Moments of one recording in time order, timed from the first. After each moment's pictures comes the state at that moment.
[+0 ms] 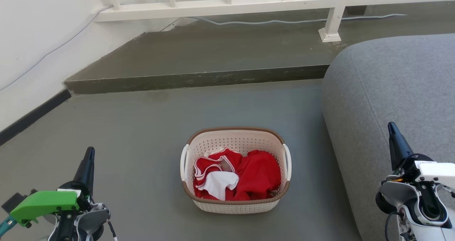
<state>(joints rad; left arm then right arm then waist) -0.10 0.05 0.07 0.28 -1.62 -0.13 0.10 -0.08 -0.03 -0.13 0.28 1.60 0.11 0.11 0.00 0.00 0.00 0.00</state>
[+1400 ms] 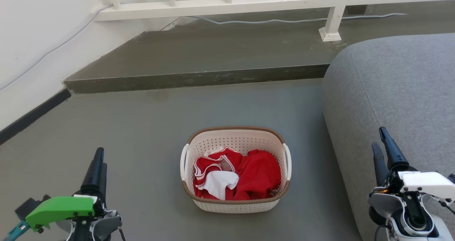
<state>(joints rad) -0.07 0.03 0.02 0.28 -1.56 -0.13 0.03 -0.04 -0.02 -0.07 0.28 1.54 0.11 0.06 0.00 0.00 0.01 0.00</state>
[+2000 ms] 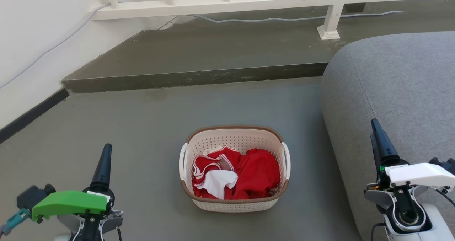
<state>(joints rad) -0.08 0.07 -0.07 0.26 -1.38 -0.13 -0.03 -0.05 -0.07 0.02 0.24 1.37 0.11 -0.02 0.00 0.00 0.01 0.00</state>
